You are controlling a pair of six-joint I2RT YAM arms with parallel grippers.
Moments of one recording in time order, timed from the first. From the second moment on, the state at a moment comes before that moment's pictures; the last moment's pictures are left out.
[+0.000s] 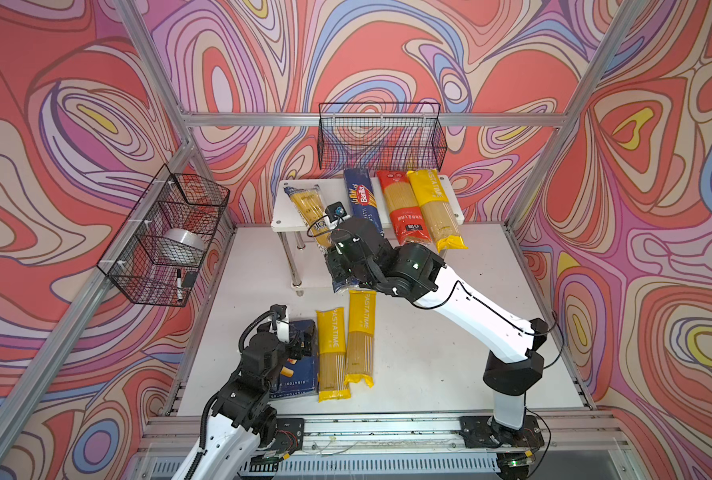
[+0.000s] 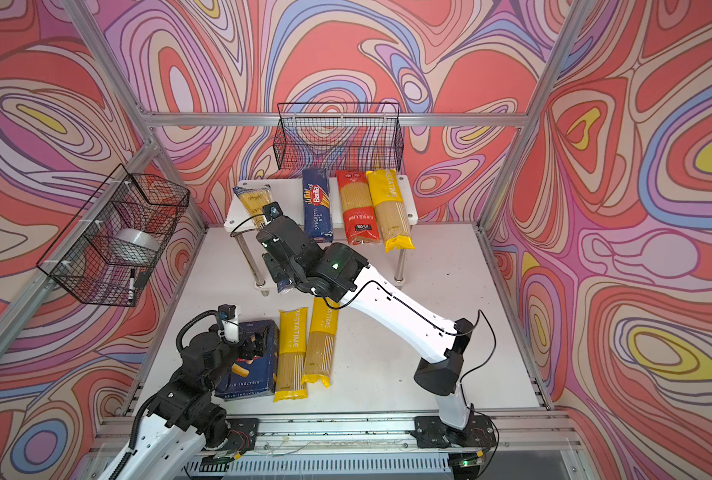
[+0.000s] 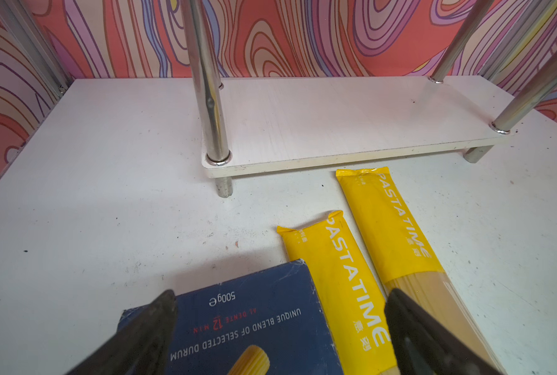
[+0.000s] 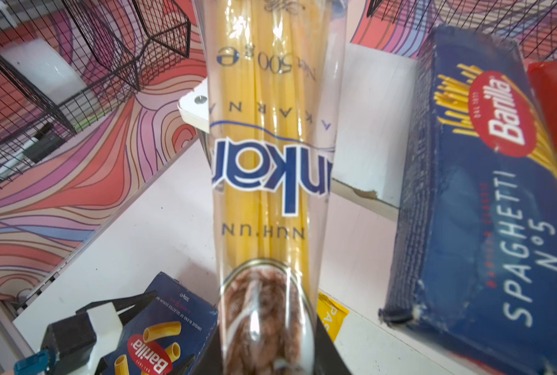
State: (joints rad) left arm -0.38 0.38 0.28 -0.29 -0.13 -0.18; right arm 1.06 1.94 2.36 -0.96 0.43 0.27
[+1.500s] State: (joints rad) left arm -0.38 0.39 0.28 -0.29 -0.13 -0.18; right arm 0.91 2.12 2.50 -0.77 0.34 0.20
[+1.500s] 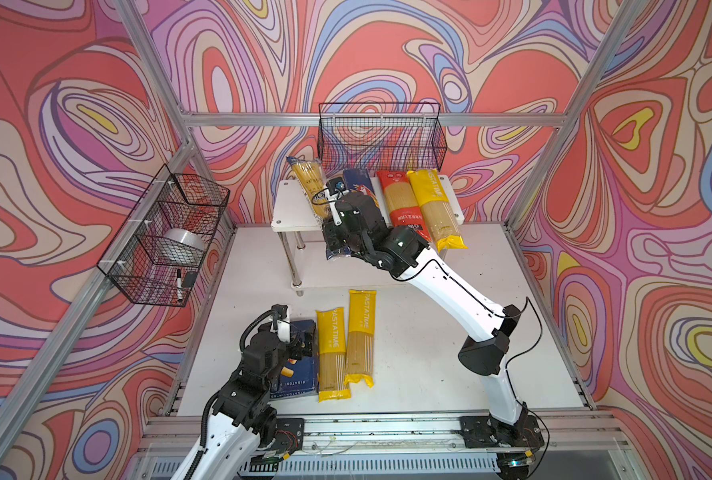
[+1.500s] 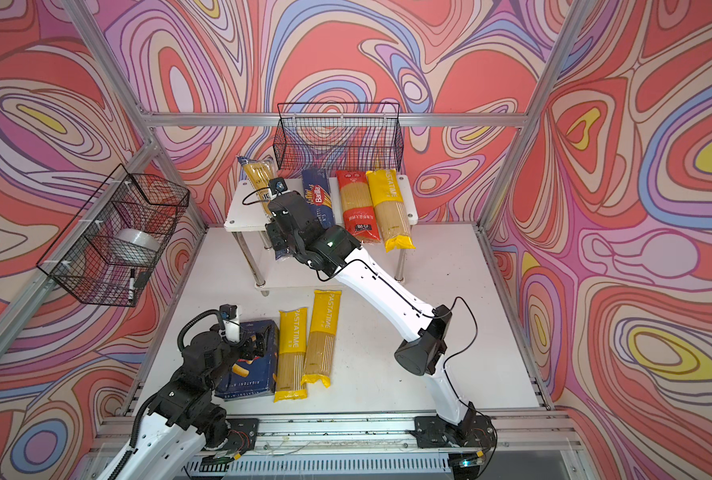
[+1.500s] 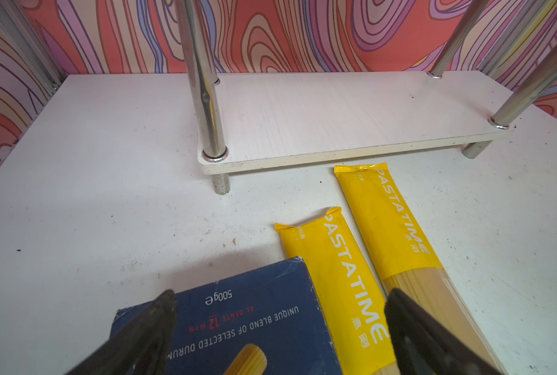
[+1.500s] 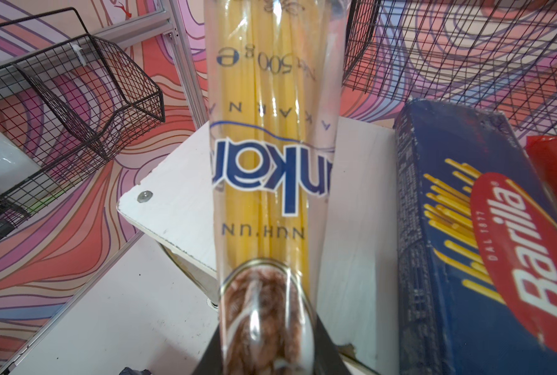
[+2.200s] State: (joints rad) left arm -0.38 0.39 0.28 -0.29 -0.13 -0.18; right arm 0.88 2.14 2.52 -0.66 0.33 0.22
